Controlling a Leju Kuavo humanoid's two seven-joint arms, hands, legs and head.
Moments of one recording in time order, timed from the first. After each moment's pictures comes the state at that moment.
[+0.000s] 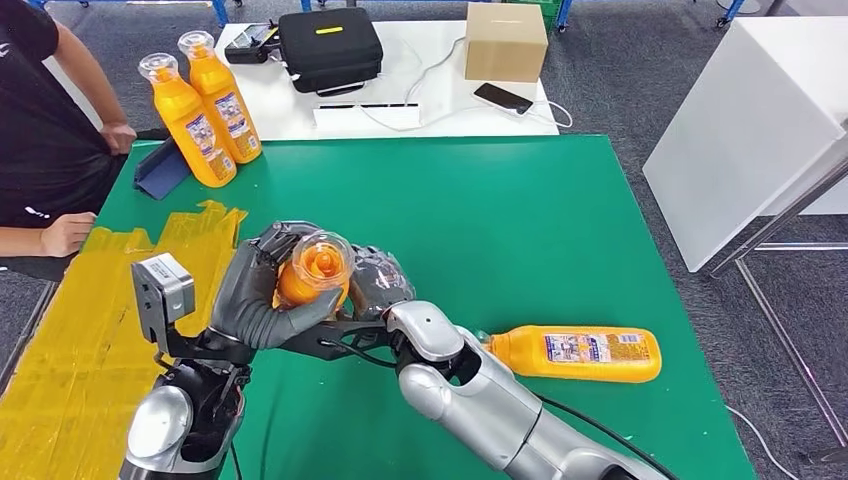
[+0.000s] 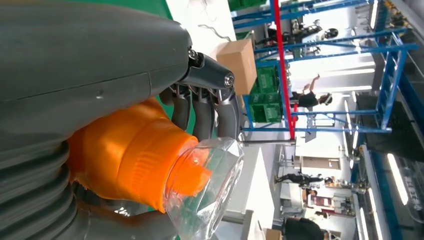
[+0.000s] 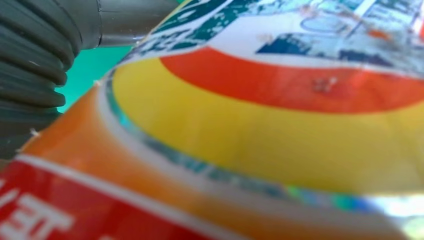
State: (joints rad) left arm -0.11 -0.11 -0.32 -1.79 0.15 -0.04 0.07; right arm -0.52 0.15 0.90 -1.28 0.77 0.06 0.40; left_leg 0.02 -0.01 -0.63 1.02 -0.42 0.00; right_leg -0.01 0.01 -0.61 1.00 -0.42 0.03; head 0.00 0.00
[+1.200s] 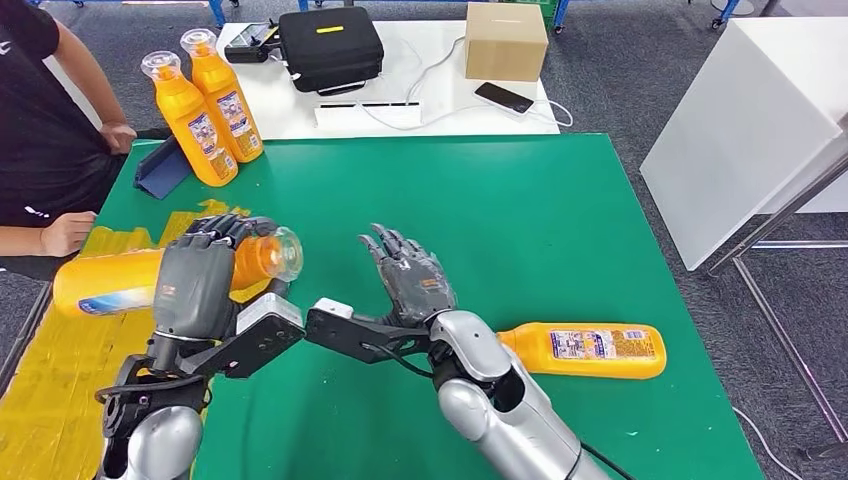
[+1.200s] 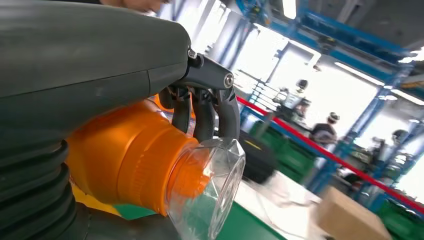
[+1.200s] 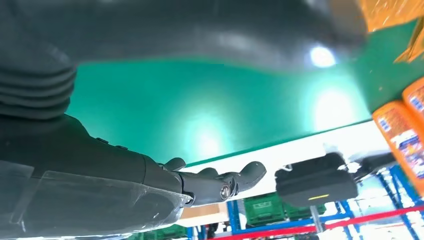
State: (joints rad) left arm -0.06 -0.13 -0.22 -1.94 -1.01 0.07 0.03; right arm -0.33 0.10 0.70 -1.55 0.91 0.12 0.36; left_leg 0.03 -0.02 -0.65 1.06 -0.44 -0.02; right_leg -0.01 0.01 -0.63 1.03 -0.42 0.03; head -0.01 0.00
